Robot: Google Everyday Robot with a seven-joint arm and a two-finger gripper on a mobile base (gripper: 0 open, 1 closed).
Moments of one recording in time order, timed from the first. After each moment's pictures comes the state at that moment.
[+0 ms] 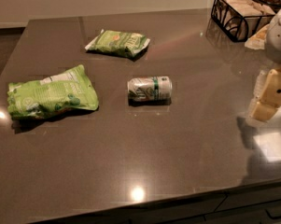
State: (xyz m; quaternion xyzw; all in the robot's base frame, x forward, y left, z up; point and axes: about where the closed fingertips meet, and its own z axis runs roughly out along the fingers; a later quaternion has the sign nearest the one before) arm 0.438 -0.216 0.977 -0.60 0.78 -0.04 0.16
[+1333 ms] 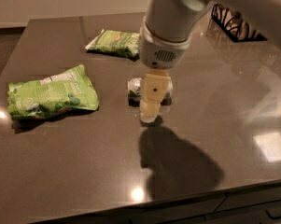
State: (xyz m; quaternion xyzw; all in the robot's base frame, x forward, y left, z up) arm 0.483 -0.019 0.936 -0.71 0.69 0.01 0.15
